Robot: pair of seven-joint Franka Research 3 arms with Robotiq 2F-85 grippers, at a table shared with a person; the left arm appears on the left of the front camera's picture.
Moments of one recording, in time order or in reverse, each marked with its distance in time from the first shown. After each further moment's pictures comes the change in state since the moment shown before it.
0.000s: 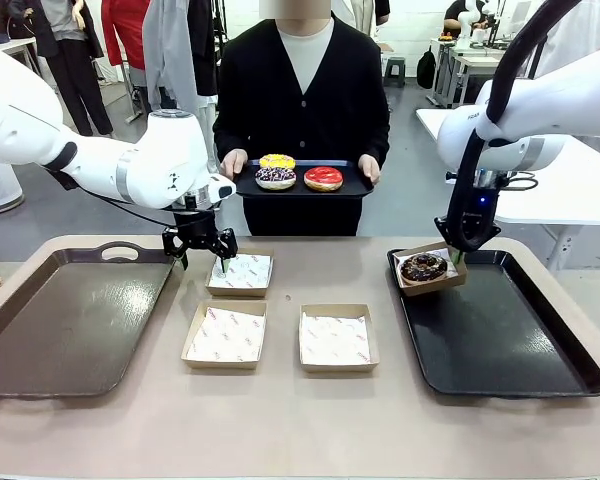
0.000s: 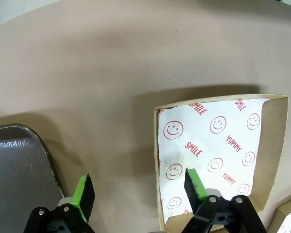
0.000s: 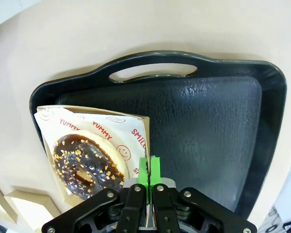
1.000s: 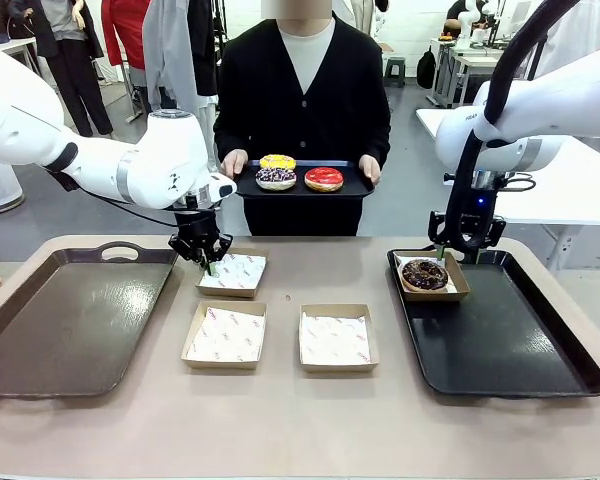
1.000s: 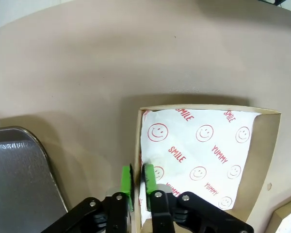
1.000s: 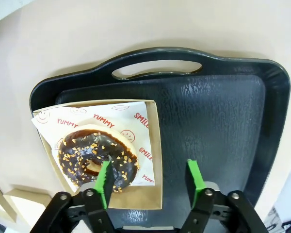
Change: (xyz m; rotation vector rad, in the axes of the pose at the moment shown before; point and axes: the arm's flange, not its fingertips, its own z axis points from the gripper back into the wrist) left arm 0.002 -0.001 0.000 -0.008 -0.012 0.015; right arm -0.001 0.003 -0.002 -0.002 0.009 0.007
